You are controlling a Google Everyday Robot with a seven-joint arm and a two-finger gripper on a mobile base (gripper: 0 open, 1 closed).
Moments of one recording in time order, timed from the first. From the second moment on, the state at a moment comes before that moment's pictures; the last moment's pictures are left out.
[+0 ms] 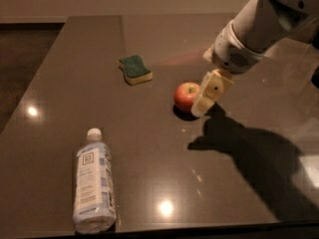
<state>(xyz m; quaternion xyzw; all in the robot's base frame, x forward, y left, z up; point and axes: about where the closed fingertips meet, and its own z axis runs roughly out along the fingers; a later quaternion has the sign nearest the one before) 0.524 -0.114 0.916 -0.58 0.77 0.09 0.23</state>
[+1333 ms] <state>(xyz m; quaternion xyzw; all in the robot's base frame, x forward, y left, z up) 0.541 -0.093 0.863 -0.59 0.77 0.11 0.22</state>
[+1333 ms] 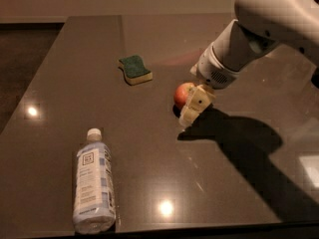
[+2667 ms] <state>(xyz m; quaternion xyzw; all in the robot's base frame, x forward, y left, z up) 0.502 -0.041 0.885 -0.64 0.72 0.15 0.24</state>
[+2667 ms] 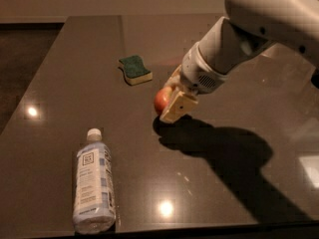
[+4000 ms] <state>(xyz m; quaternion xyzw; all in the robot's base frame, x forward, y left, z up) 0.443 0.030 0.866 -0.71 0.65 0.19 0.20</state>
